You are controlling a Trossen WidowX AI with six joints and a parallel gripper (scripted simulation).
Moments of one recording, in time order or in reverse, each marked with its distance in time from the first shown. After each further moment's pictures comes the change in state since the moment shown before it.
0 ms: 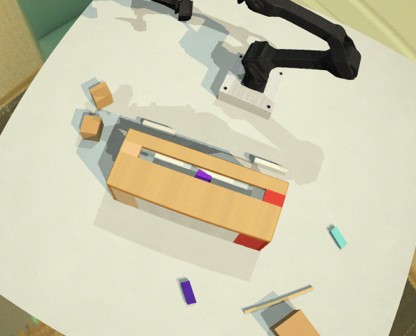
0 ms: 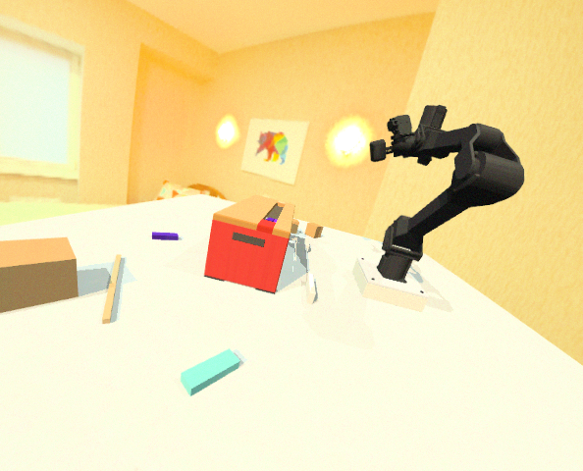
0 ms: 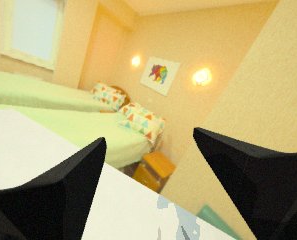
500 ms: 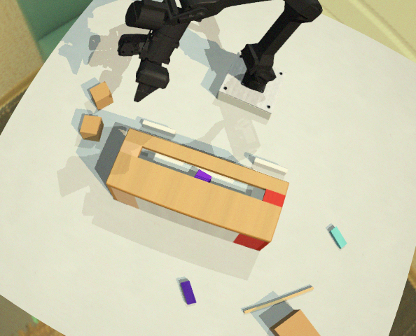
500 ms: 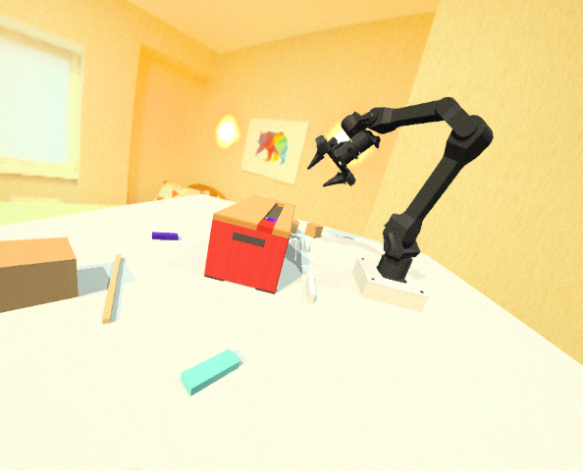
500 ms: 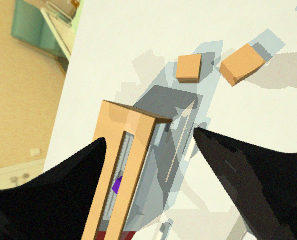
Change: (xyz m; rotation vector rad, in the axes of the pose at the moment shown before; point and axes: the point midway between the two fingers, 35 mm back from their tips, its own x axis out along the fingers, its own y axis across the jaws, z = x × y) arm 0.024 0.227 -0.031 0.839 1.025 0.653
